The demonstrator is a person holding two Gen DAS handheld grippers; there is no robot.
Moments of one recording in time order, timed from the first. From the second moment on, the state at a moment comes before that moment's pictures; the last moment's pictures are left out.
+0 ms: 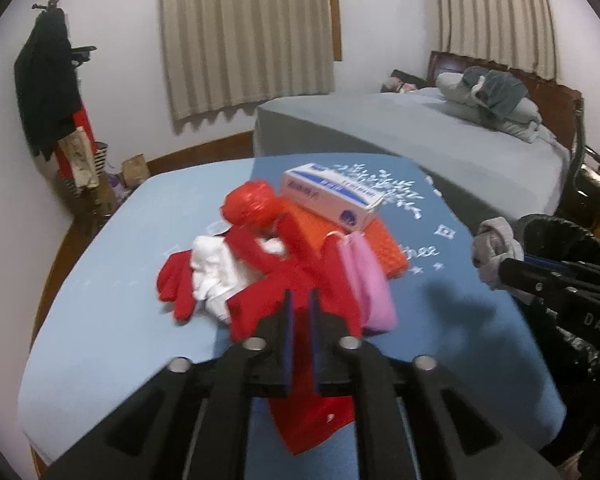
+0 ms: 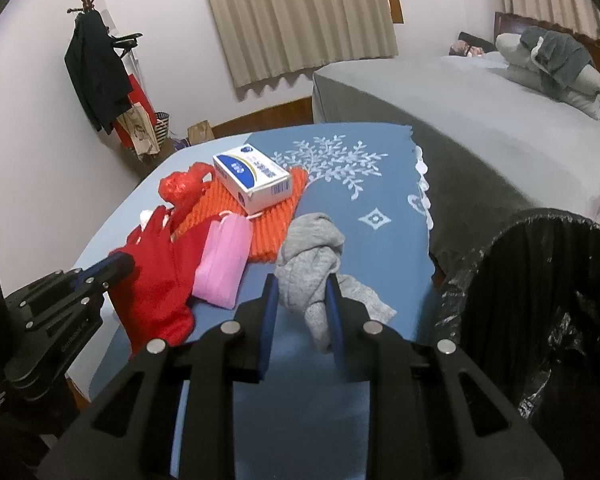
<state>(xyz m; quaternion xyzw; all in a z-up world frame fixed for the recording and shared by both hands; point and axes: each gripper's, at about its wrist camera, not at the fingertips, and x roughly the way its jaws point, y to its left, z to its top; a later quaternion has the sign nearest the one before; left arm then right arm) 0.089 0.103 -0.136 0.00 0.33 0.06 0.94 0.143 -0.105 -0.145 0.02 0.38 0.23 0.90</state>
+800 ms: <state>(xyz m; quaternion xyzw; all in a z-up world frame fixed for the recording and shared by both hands) 0.081 0.092 -0.097 -0.03 0.26 0.02 0.97 0.141 -0.109 -0.139 0.02 0.37 0.22 0.90</state>
